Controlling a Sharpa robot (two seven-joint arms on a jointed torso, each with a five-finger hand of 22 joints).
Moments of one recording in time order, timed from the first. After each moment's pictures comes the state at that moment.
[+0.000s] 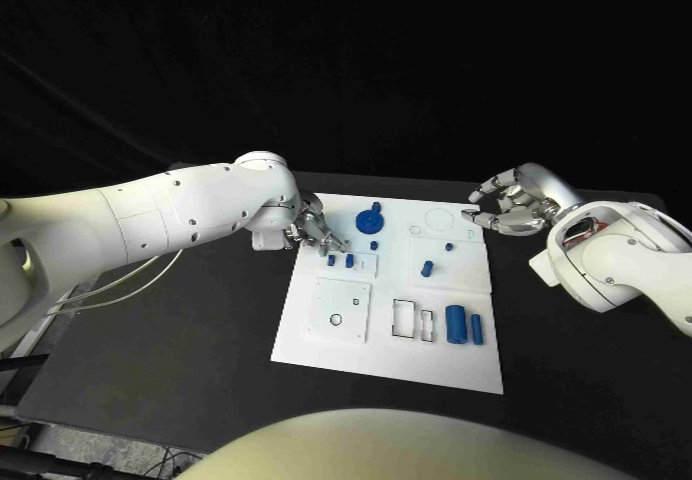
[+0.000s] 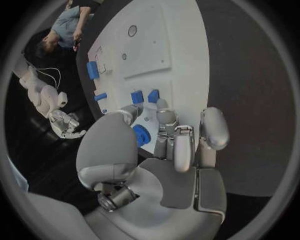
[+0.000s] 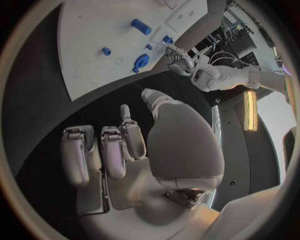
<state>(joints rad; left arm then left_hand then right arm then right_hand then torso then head) 1.27 -0.65 -0.10 1.22 -0.96 0.30 -0.56 1.00 -0.23 0.35 0.29 0.32 1.04 0.04 0.38 0.93 1.32 -0.03 0.99 0.88 1.47 -0.08 1.56 1.31 0.09 1.38 0.03 1.21 1.31 1.26 -0.89 -0.12 1.63 -1.12 -0.51 -0.26 1.29 -0.26 0.35 0.28 0.32 0.90 0.14 0.19 0.48 1.41 0.06 1.38 1.31 1.46 -0.01 1.57 1.31 0.01 1.47 0.10 1.52 1.31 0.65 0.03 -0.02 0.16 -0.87</state>
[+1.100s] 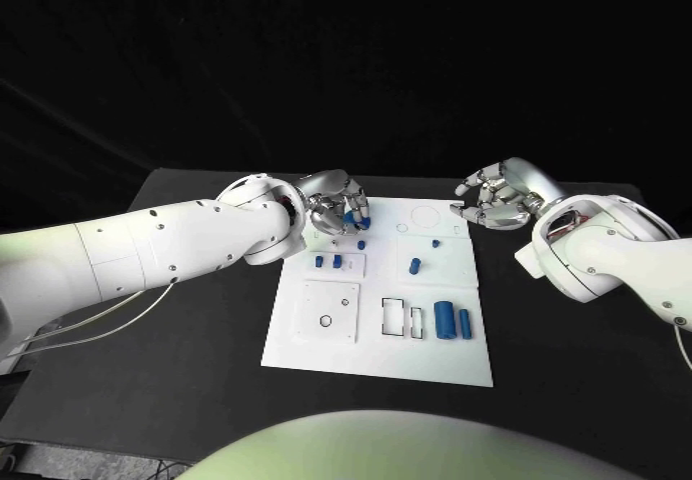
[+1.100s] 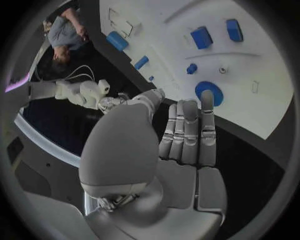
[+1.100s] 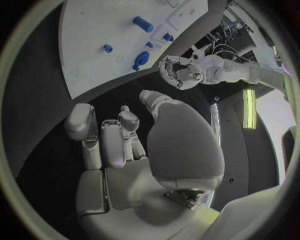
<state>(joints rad) 1.20 -0.69 -0.08 1.37 -1.18 -0.25 -0.01 1.45 -0.27 0.41 0.26 0.28 0.84 0.13 0.31 0.63 0.92 0.09 0.49 0.35 1.16 0.02 1.03 0.86 0.16 1.09 0.13 0.39 1.16 1.26 -0.89 -0.12 1.61 -1.10 -0.53 -0.21 1.28 -0.27 0.43 0.26 0.32 0.88 0.13 0.21 0.51 1.15 0.05 1.05 1.04 1.44 -0.02 1.29 1.17 0.11 1.28 0.09 0.95 1.31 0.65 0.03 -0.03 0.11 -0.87</state>
